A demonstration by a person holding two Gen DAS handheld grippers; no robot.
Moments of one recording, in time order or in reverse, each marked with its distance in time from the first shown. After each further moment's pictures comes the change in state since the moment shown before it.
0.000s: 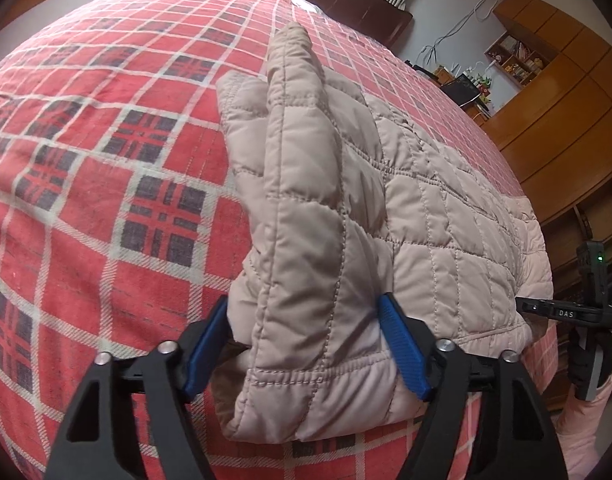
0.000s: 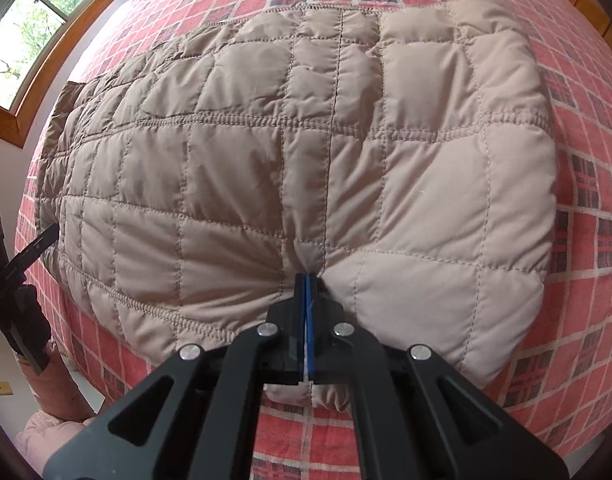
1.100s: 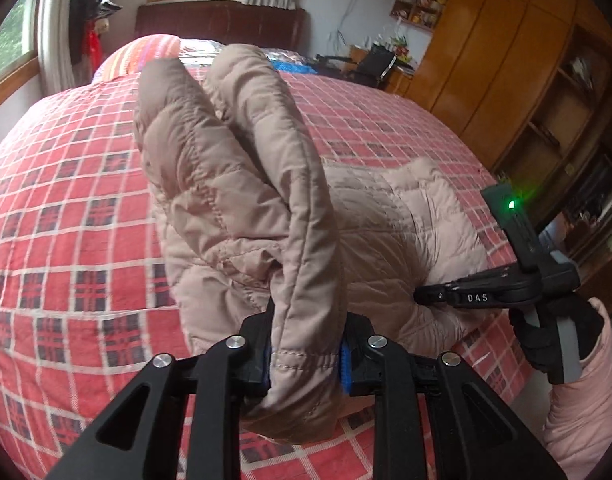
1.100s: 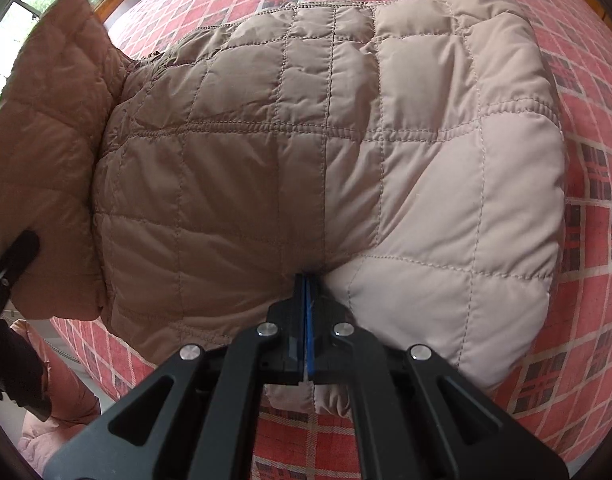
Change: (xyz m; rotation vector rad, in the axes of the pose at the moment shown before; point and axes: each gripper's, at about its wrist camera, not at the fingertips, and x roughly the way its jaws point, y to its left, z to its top) left arm -0.005 -0.190 0.007 0.390 -0.059 -0.040; right arm 0.001 -0.006 -0.003 0.038 -0.005 0.051
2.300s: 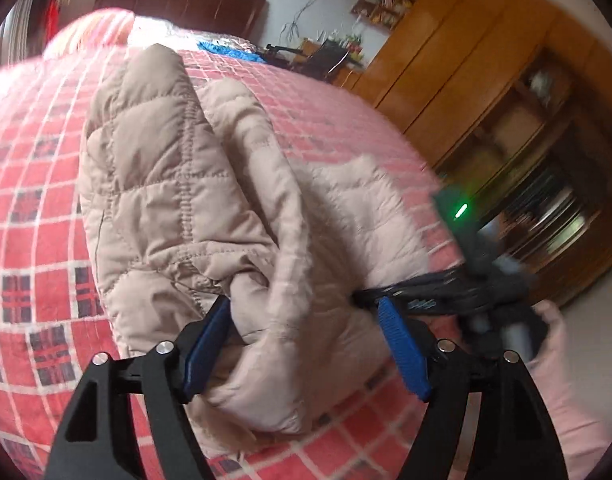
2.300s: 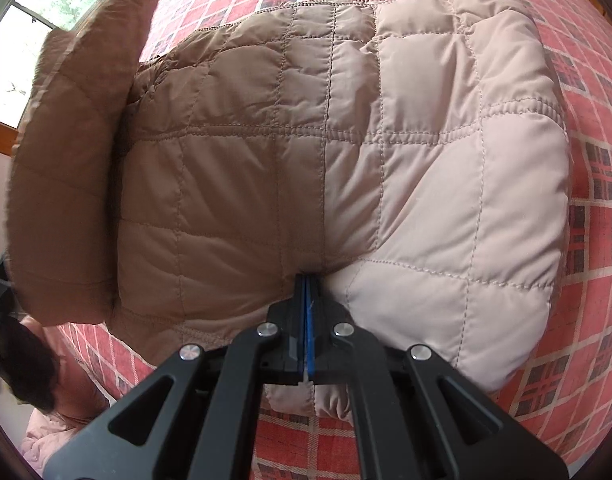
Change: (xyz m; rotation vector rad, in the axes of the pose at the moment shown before) left arm 0.003 0.018 0.010 -0.121 -0.026 -0.360; right arm -0.001 -0.010 0.010 0.001 0.008 0.020
